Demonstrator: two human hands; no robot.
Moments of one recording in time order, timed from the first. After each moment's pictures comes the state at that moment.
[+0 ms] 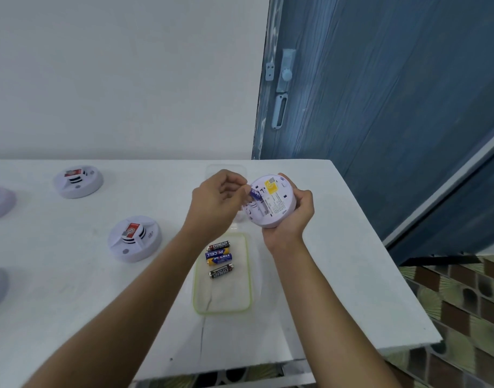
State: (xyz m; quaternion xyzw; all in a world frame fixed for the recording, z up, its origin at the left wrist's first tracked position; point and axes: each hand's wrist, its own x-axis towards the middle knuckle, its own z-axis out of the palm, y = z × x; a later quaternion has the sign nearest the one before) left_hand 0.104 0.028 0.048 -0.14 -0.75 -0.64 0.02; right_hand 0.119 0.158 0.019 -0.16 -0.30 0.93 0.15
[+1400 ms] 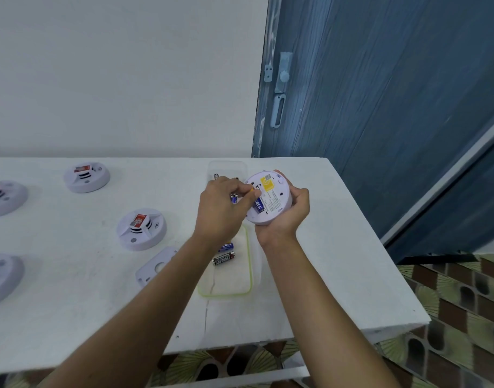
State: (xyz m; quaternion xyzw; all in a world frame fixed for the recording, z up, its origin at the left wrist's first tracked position) left_hand 0.134 0.033 0.048 -0.13 -0.85 -0.50 0.11; right_hand 0.147 0.137 0.032 -0.15 -0.29 0.93 0.16
